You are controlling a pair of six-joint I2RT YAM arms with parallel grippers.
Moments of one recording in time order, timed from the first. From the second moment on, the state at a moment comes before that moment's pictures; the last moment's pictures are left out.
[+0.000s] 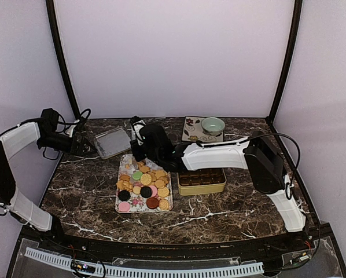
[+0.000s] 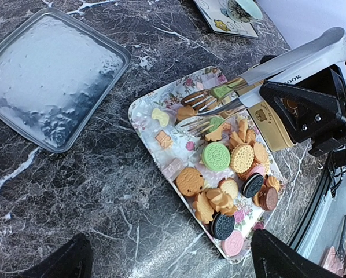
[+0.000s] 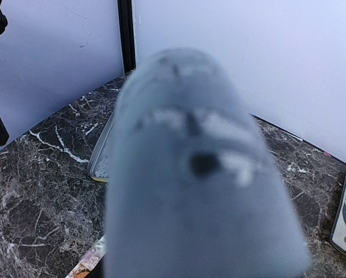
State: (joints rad) left arm 0.15 1.42 1.08 -0.81 0.76 0.35; right arm 1.07 2.31 1.83 0.15 0.38 0.11
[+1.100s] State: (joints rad) left arm 0.15 1.42 1.08 -0.81 0.78 0.34; right arm 0.96 1.58 1.10 0.23 0.59 0.09
